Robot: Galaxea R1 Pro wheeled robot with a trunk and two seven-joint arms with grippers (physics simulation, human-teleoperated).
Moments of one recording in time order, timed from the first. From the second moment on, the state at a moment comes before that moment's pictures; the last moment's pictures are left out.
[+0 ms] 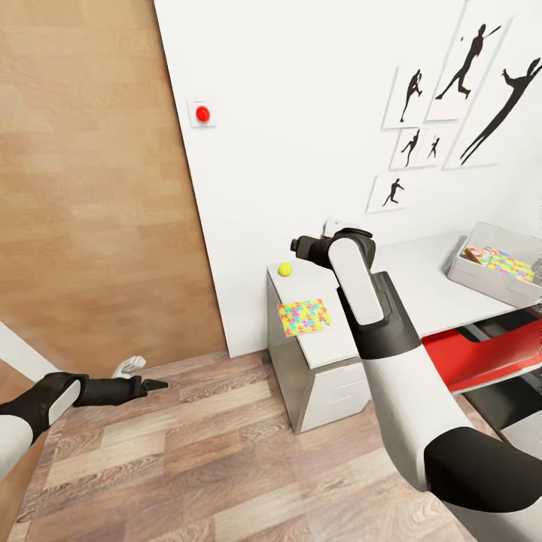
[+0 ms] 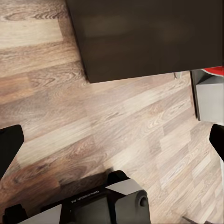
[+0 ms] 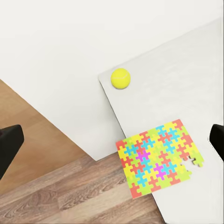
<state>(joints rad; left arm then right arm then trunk) -0.92 0.46 -0.38 -0.33 0.52 0.62 -0.88 -1.12 0.17 0.27 -1.36 -0.85 0.91 -0.91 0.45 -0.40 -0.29</state>
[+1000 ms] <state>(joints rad) -0.91 0.46 -0.38 -0.33 0.52 0.62 -0.88 -1.10 0.17 0.28 -1.37 -0.85 0.91 -0.91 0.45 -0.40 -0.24</state>
